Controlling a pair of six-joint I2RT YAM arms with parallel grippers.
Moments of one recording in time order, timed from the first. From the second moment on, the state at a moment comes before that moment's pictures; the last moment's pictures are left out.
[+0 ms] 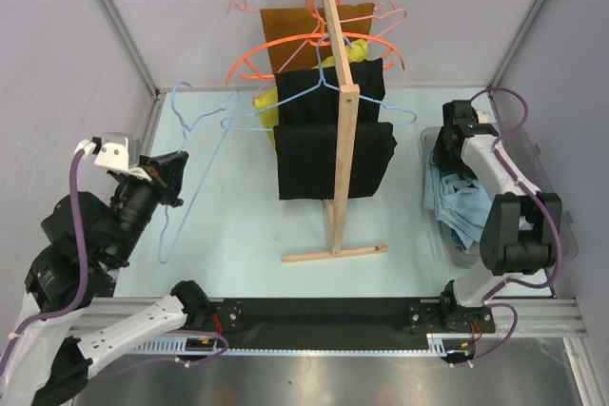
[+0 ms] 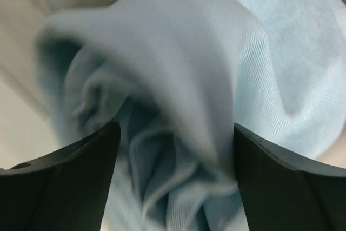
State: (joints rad) left arm -0.81 0.61 1.32 -0.68 -0.51 -0.09; right arm 0.02 1.63 1.26 -0.74 0.43 0.40
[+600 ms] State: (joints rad) left arm -0.98 0.51 1.32 -0.76 -0.68 -0.07; right arm 0.09 1.13 1.20 -1.04 0.38 0.47
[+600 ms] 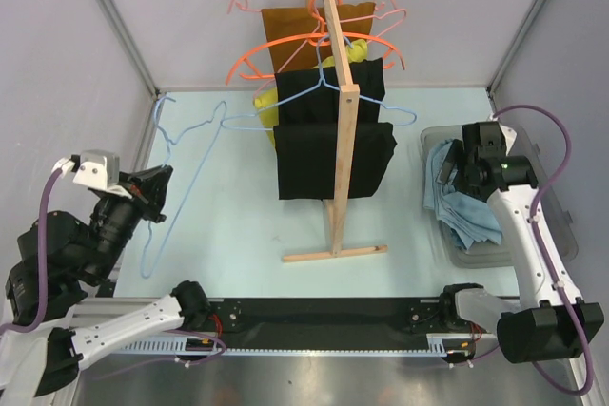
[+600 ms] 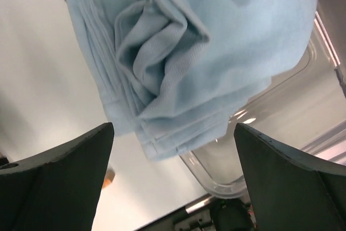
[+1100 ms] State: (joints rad) left arm -0.98 0.52 1.34 -0.99 -0.77 -0.20; right arm 0.41 1.10 1.14 -1.10 0.22 0.45
